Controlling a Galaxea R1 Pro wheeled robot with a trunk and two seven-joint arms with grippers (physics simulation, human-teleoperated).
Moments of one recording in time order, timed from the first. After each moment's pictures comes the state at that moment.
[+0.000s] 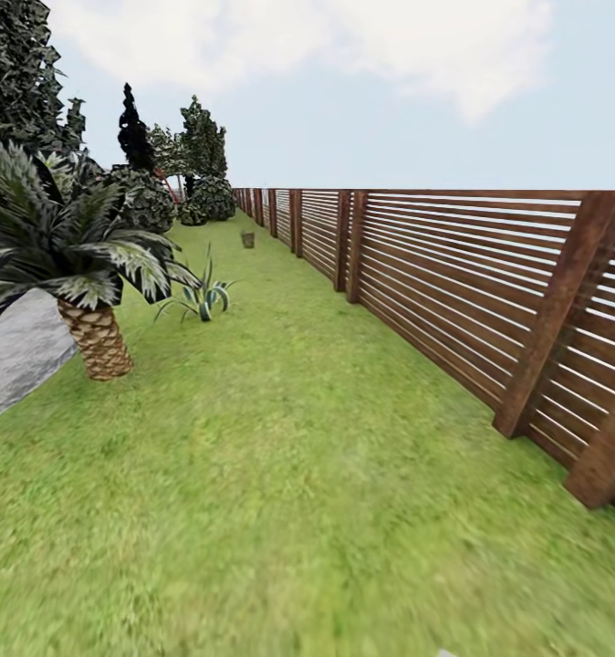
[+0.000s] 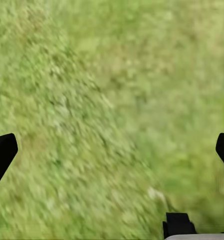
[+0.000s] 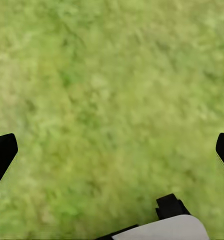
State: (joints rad) left arm -0.28 0.09 -0.10 -0.12 -0.03 -0.29 0.13; right arm -0.28 0.07 -0.16 -0.32 -0.20 -0.04 -0.11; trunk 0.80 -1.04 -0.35
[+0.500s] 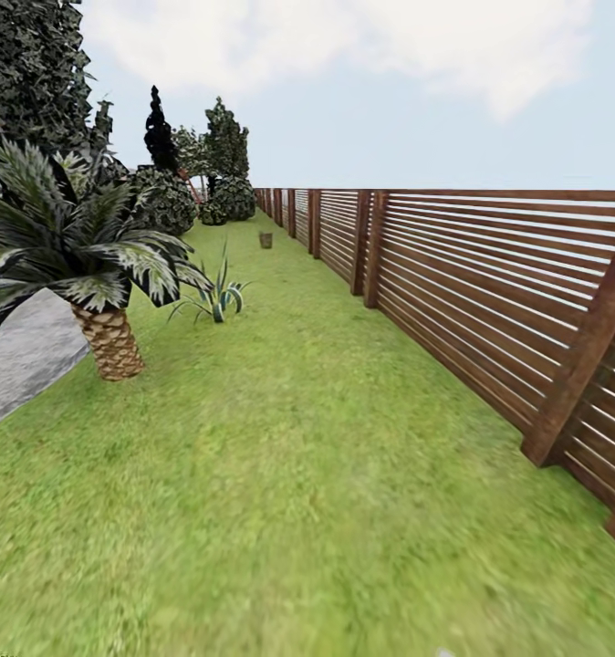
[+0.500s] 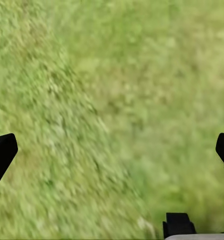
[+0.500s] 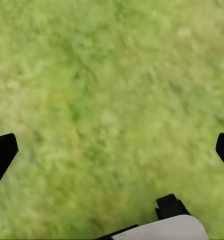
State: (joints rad) left arm -0.28 0.09 -0.10 -0.12 -0.03 -0.29 0.13; right arm -0.28 0.08 -0.16 -0.32 -0.19 -0.04 -0.11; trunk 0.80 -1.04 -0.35
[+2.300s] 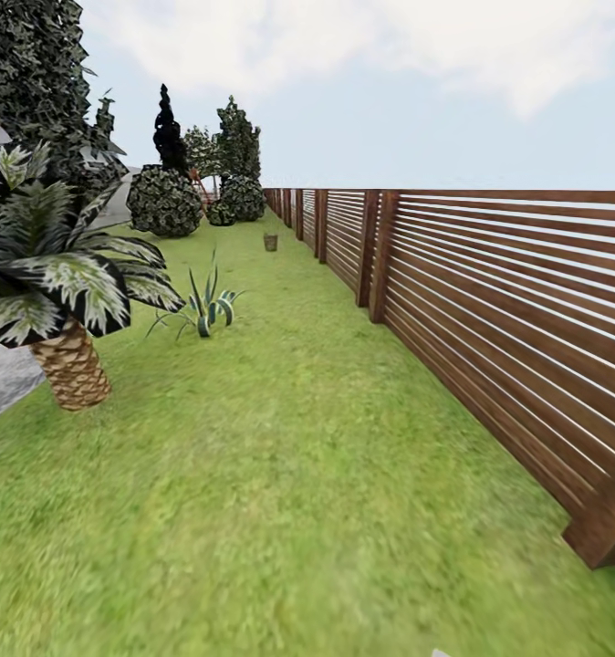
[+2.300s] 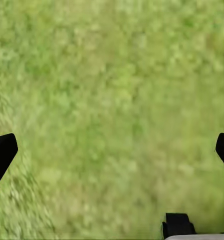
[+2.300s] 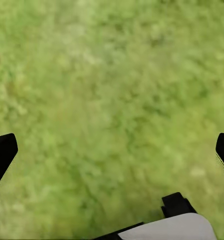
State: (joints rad) left arm -0.28 0.09 -0.10 -0.12 -0.03 -0.29 0.13; right arm -0.28 0.09 -0.16 -0.32 -0.19 -0.04 -0.11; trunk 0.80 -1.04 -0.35
